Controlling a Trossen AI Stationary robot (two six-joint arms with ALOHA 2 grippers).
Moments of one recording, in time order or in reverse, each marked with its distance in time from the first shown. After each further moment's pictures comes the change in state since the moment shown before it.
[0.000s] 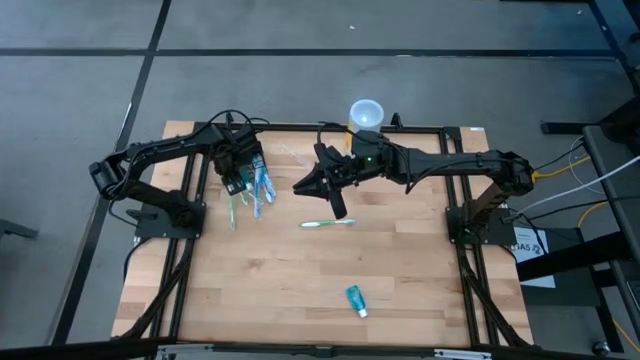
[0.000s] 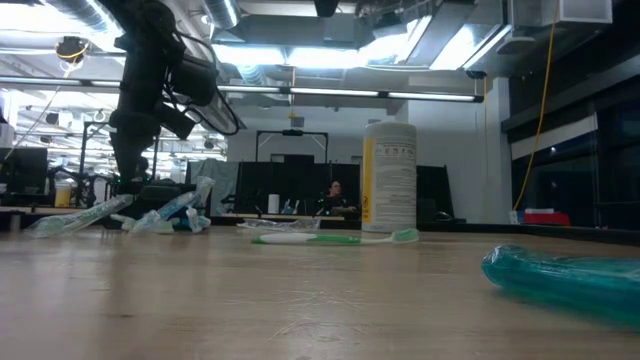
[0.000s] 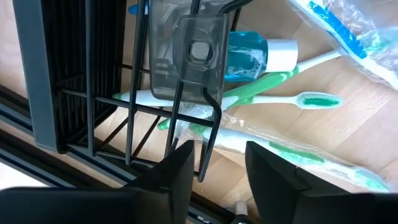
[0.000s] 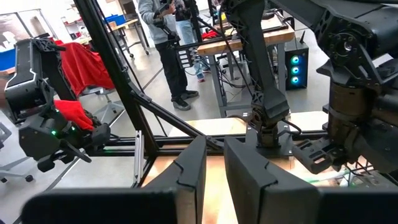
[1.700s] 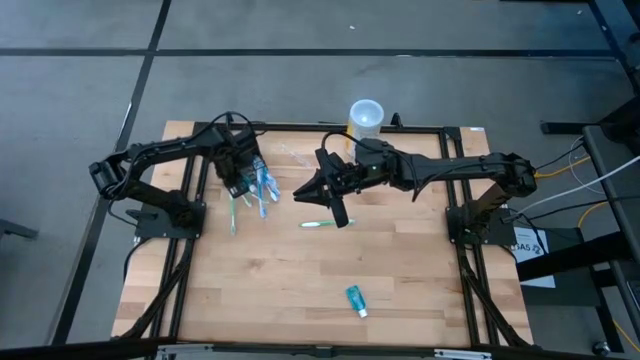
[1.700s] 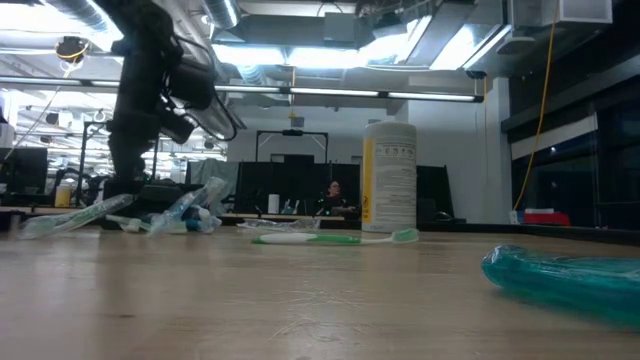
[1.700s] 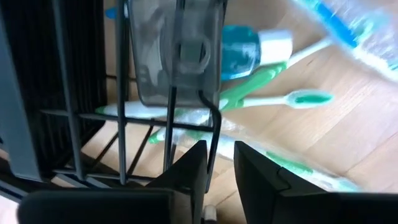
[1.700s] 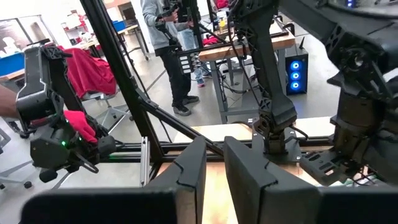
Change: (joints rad) left arm -0.010 0.000 -0.033 0.027 0.094 -0.080; right arm 0.060 -0.018 0.000 0.008 0.070 0.017
